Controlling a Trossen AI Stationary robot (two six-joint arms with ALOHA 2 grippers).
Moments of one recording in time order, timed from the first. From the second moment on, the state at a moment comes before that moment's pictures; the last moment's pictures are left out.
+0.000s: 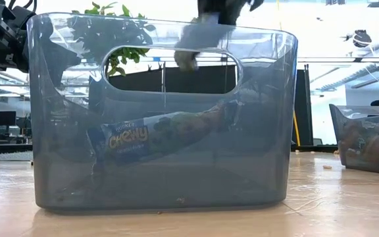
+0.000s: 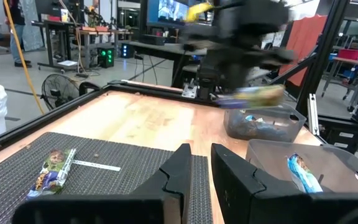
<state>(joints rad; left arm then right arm) -0.03 0.01 0.05 -0.05 -0.11 -0.14 0.05 1.80 1.55 -0.72 -0.08 -0.28</state>
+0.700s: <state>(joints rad) -0.03 0.01 0.05 -0.05 -0.11 -0.14 0.27 2.13 1.55 -0.57 -0.08 -0.09</state>
